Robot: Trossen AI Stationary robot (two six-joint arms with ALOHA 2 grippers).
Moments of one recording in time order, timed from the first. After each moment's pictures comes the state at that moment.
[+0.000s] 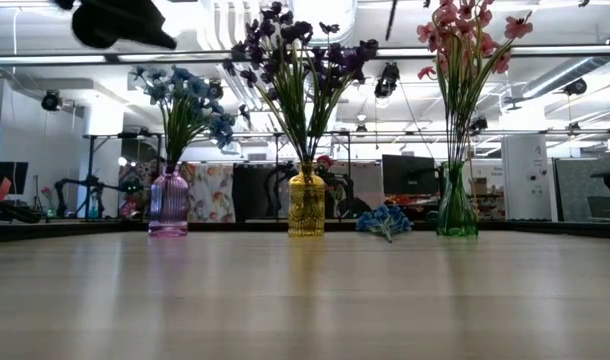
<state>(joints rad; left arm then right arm) -0.62 1.14 0.83 -0.42 -0.75 -0.51 0.47 1.13 1.29 -0.09 0.88 -0.07</state>
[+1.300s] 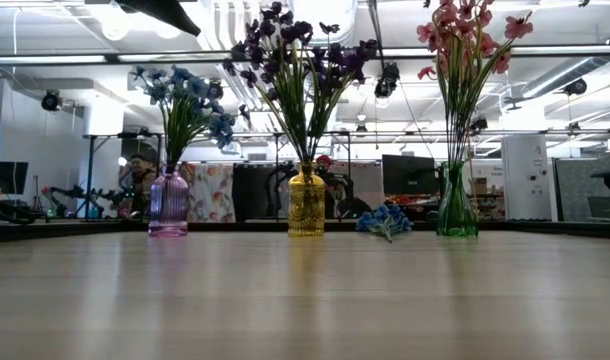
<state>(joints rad) -0.30 1.03 1.03 -0.70 -0.75 -0.01 -0.44 1.46 1.88 -0.52 0.33 -0.36</state>
